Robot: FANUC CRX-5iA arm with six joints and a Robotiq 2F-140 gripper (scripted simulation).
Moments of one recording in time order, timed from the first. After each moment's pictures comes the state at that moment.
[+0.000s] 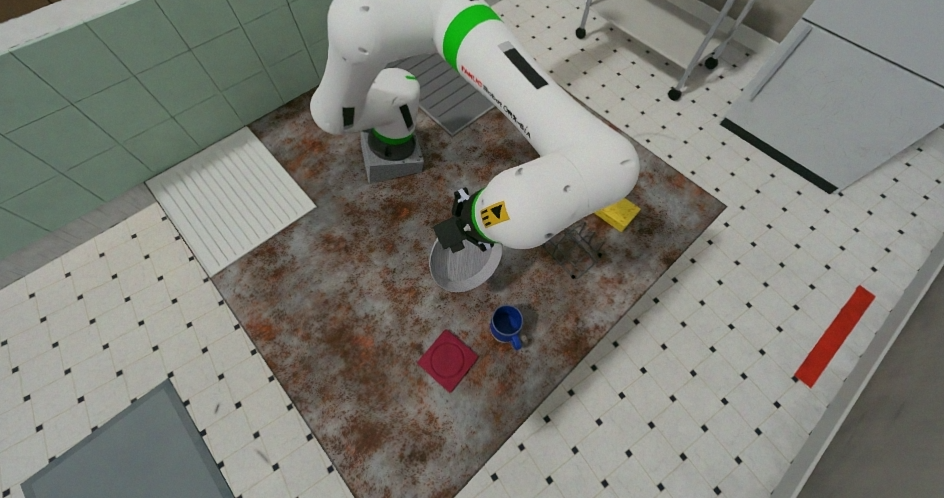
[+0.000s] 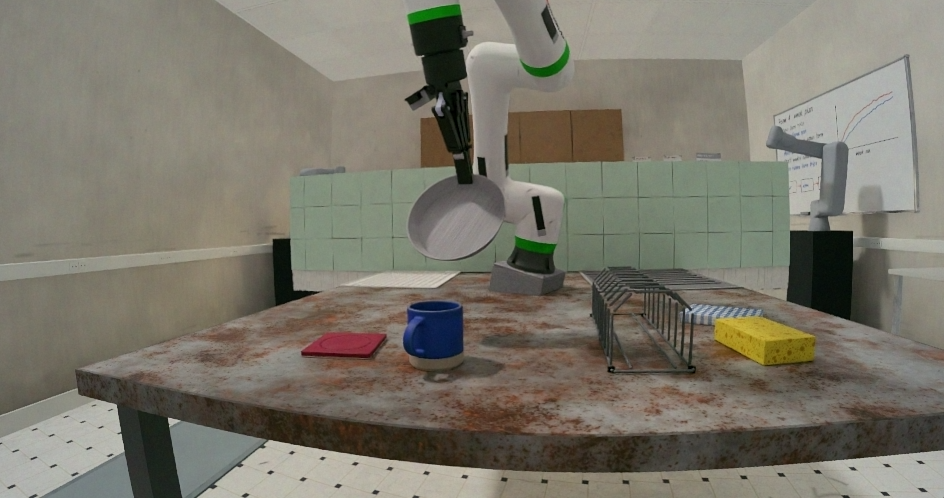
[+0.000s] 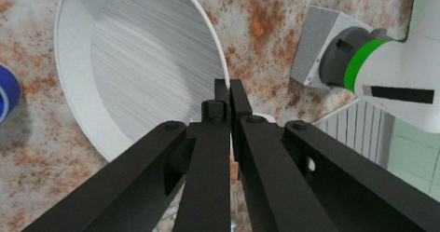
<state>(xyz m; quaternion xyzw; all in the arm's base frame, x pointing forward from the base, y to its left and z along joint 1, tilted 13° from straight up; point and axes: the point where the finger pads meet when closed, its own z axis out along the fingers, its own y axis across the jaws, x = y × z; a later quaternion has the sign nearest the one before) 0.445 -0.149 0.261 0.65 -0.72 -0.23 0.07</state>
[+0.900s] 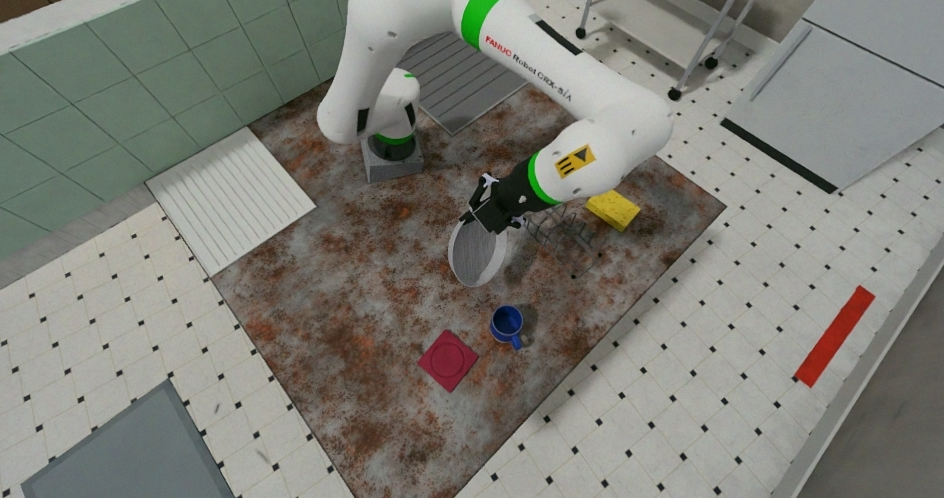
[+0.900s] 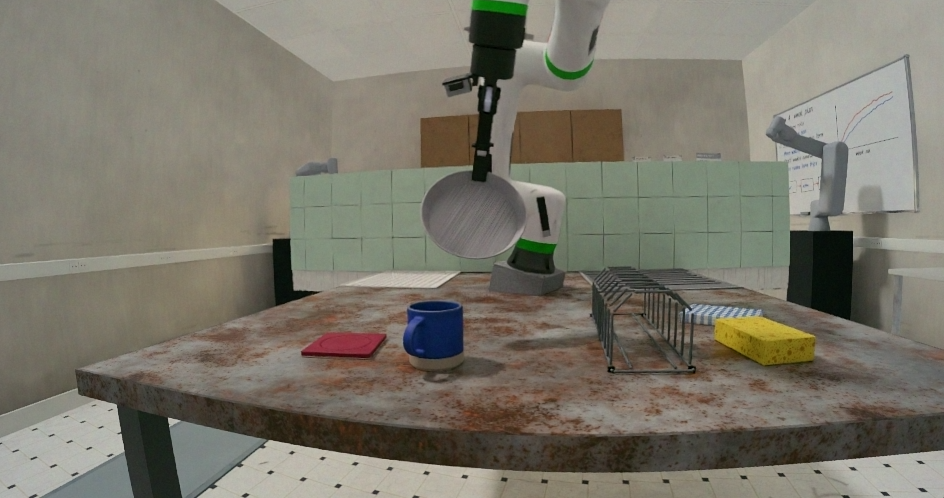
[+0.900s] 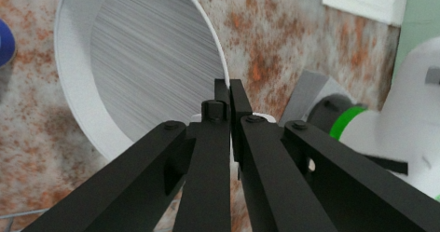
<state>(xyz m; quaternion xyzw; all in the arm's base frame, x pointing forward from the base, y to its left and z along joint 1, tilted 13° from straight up) 0.449 -0.115 0.272 0.76 -0.62 -0.14 0.14</state>
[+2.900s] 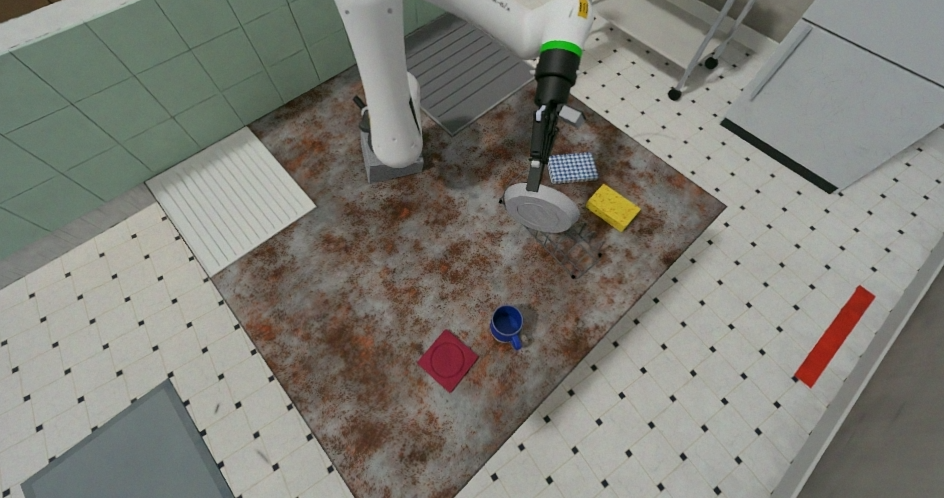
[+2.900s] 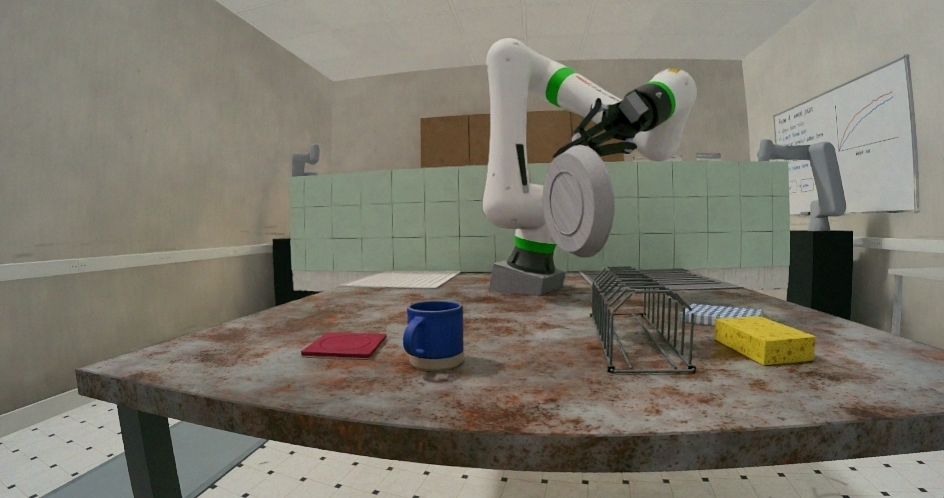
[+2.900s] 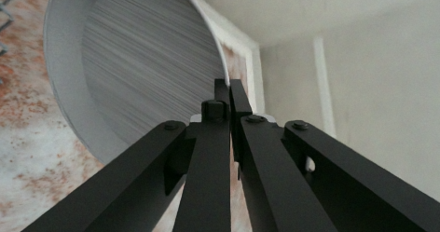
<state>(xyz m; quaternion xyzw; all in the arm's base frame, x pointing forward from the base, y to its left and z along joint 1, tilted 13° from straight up) 0.466 0.047 0.323 0.87 0.08 0.31 0.37</state>
